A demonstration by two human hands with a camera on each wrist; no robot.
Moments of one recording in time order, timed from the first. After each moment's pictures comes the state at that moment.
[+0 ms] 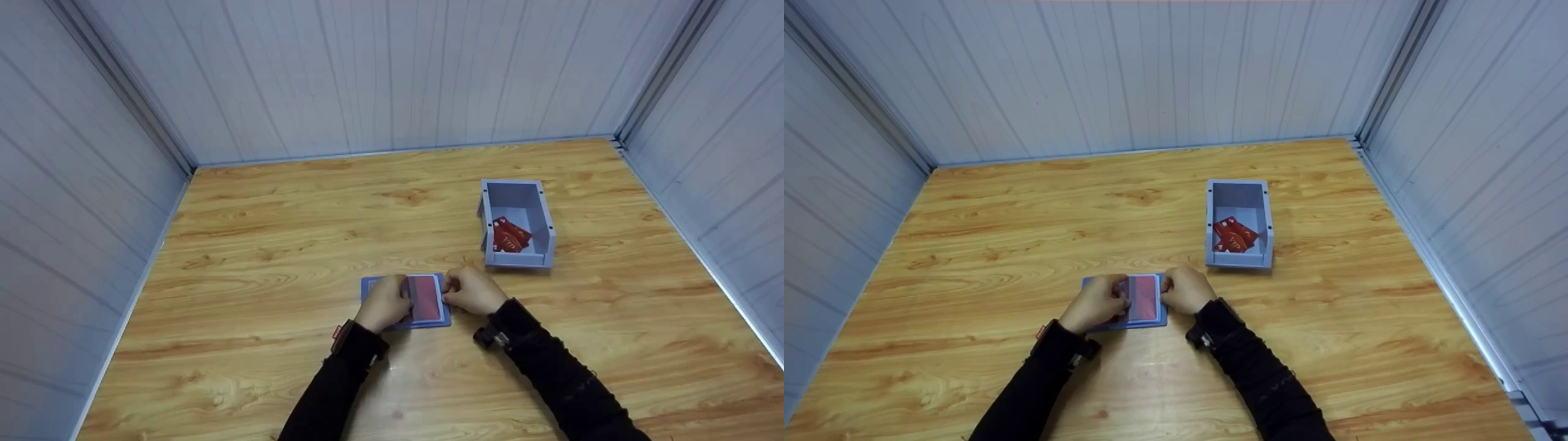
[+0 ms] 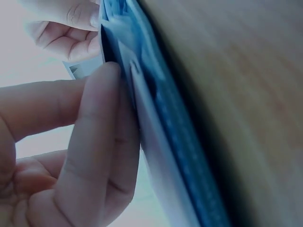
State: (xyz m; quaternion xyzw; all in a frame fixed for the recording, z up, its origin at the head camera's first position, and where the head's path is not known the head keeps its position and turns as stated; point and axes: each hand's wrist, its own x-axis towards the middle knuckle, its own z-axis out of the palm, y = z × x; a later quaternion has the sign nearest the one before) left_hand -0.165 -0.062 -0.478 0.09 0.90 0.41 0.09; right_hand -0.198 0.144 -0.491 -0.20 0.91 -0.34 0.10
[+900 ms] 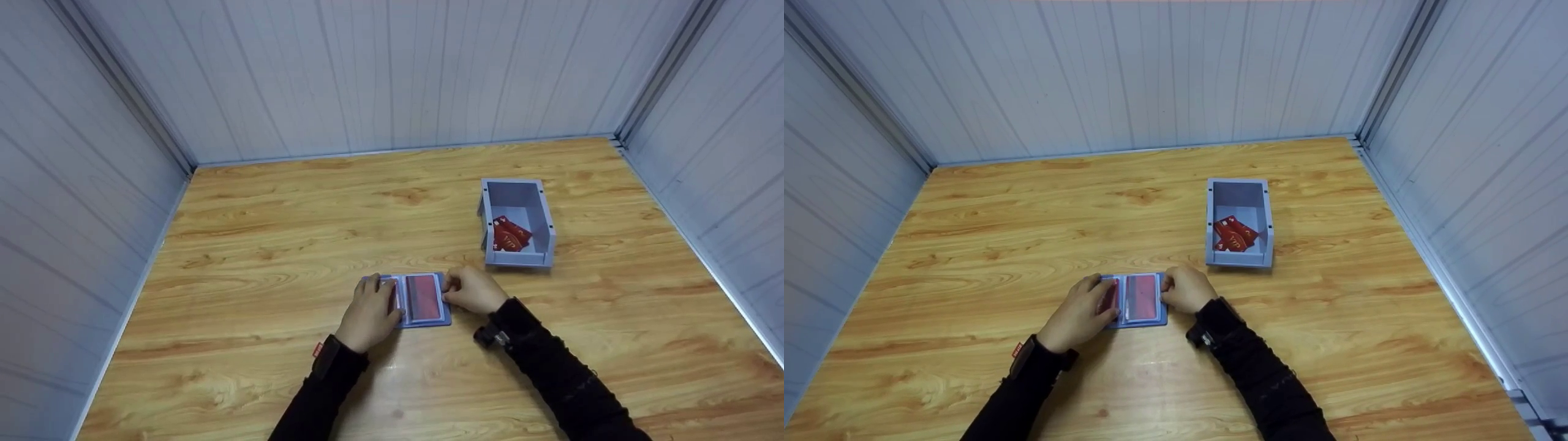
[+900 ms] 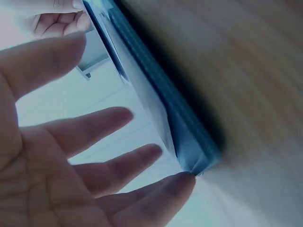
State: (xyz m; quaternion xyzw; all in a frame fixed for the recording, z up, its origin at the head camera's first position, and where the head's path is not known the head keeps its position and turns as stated) left_hand -0.134 -0.087 -0.483 0.12 0.95 0.27 0.01; right_hand -0.198 0.144 -0.491 -0.18 0.91 -0.36 0.12
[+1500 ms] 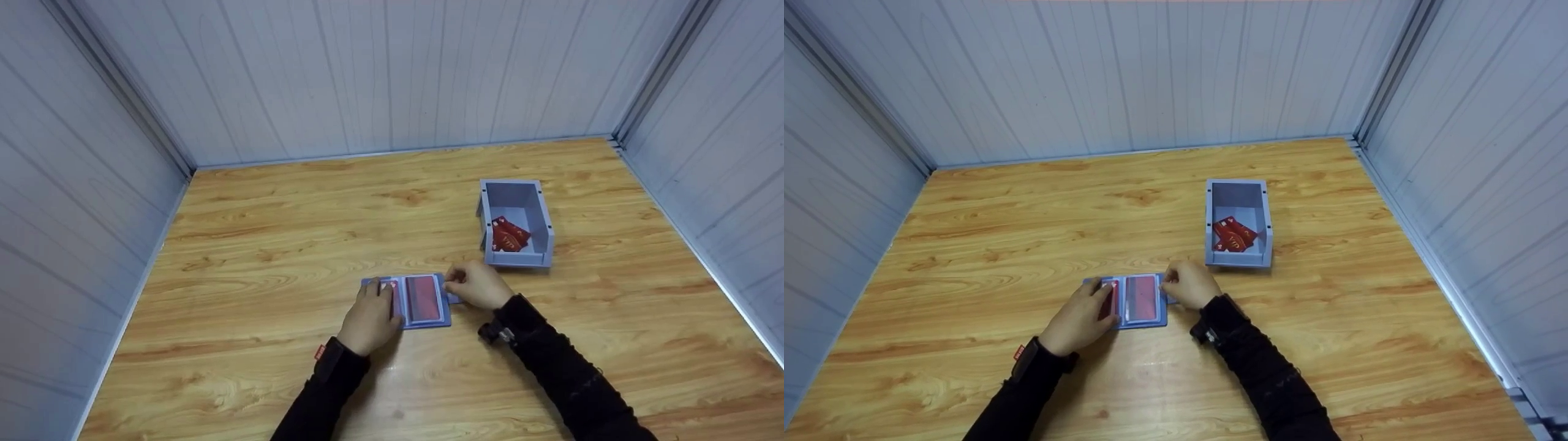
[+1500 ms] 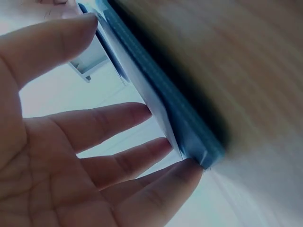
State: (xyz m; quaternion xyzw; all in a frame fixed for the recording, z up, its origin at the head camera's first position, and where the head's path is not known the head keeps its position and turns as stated) left_hand -0.132 -0.084 -0.484 0.13 0.96 0.23 0.02; right_hand -0.200 0.151 -0.478 -0.17 0.90 -0.38 0.10
